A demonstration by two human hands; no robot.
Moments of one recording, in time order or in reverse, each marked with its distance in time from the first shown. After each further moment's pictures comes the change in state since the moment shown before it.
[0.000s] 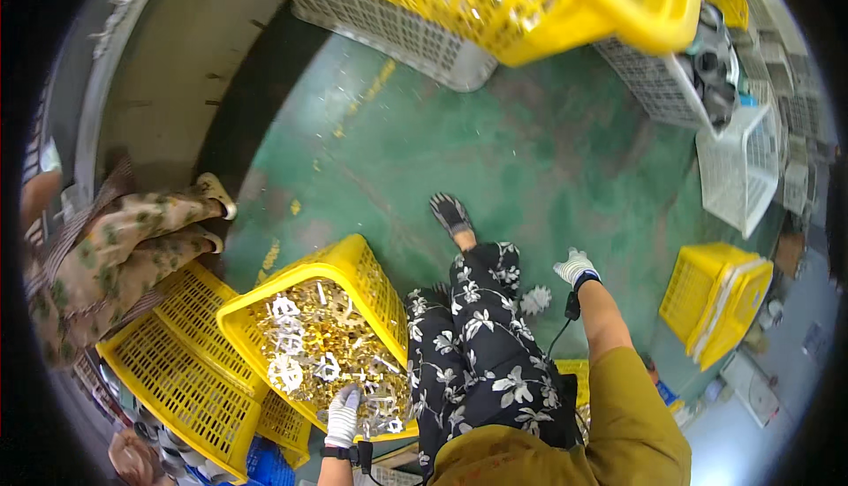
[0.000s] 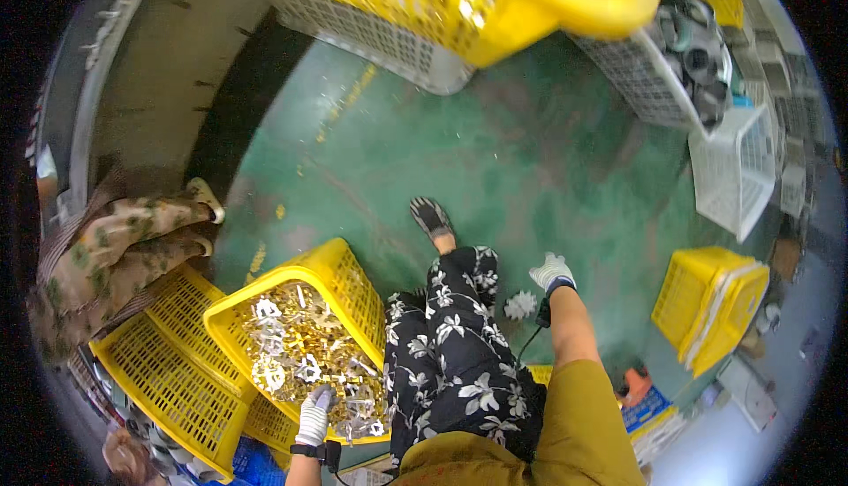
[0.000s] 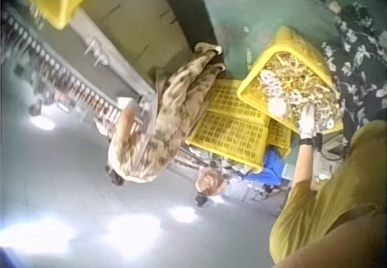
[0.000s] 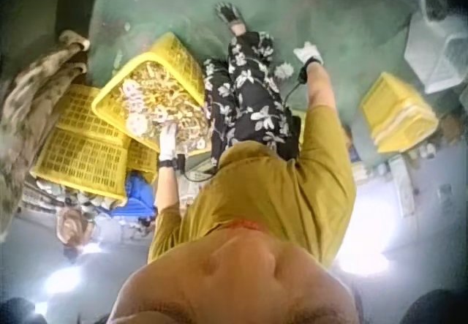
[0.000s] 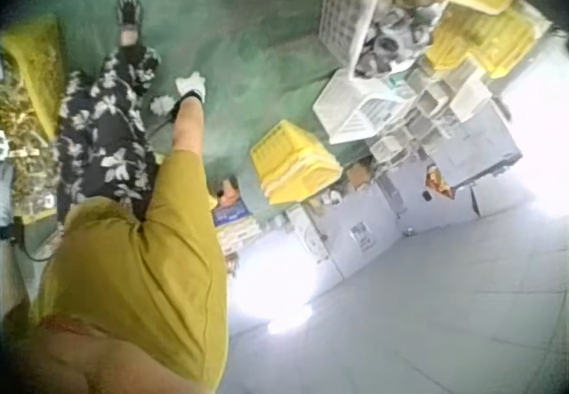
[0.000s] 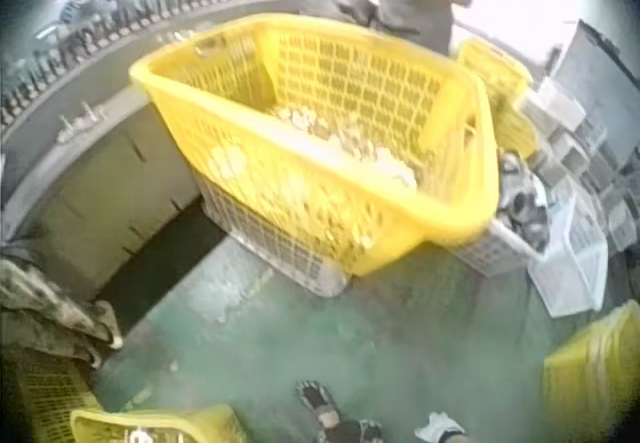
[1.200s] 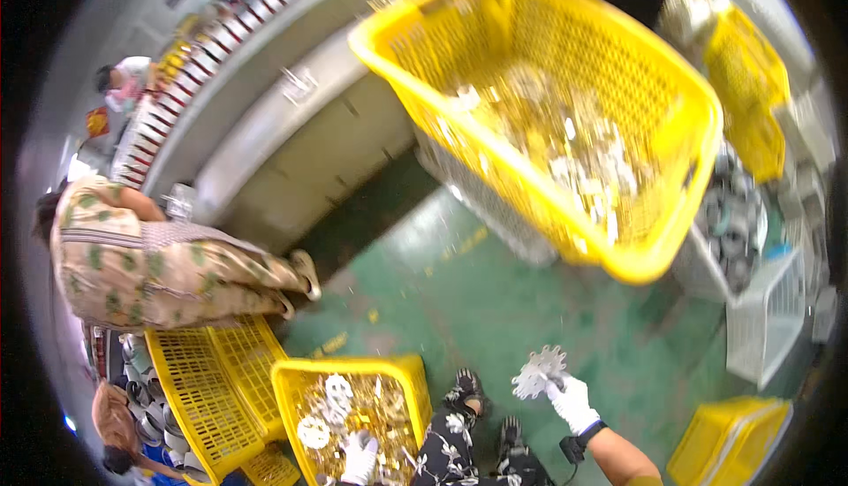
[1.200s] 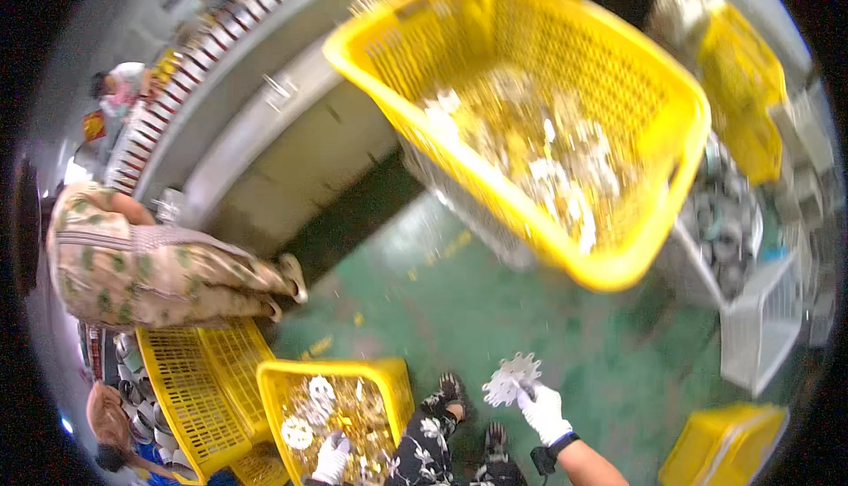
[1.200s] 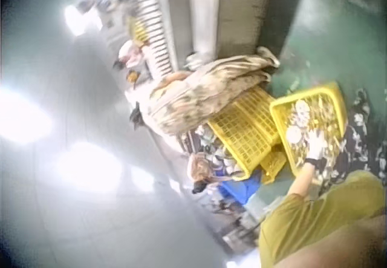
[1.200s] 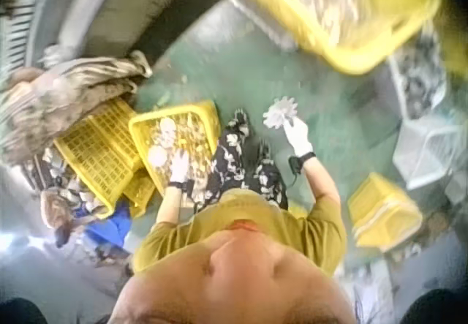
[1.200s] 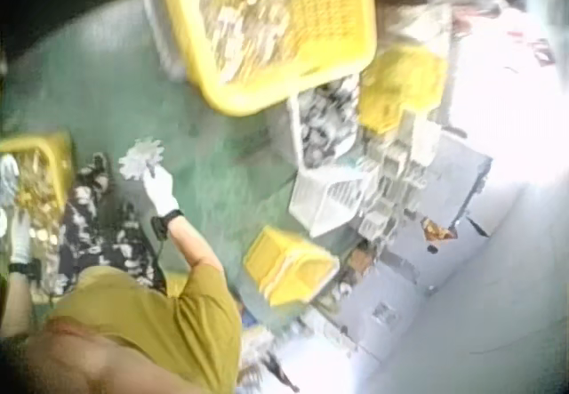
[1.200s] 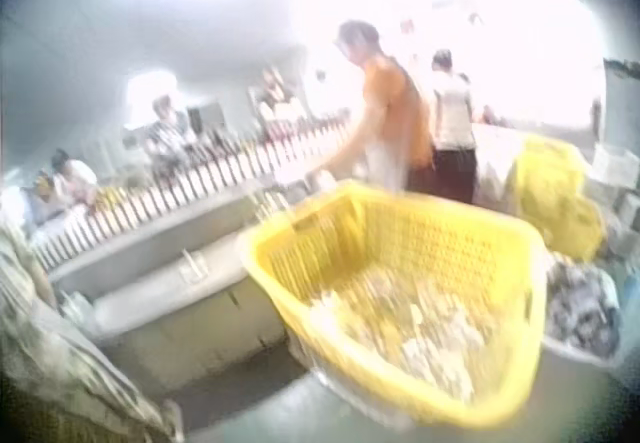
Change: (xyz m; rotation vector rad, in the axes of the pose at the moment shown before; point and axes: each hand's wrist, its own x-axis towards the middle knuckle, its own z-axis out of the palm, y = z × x) left_hand 0.008 0.069 -0.006 0.002 0.276 0.347; right_hand -0.209 -0.093 -0.087 0.665 0.339 -0.901
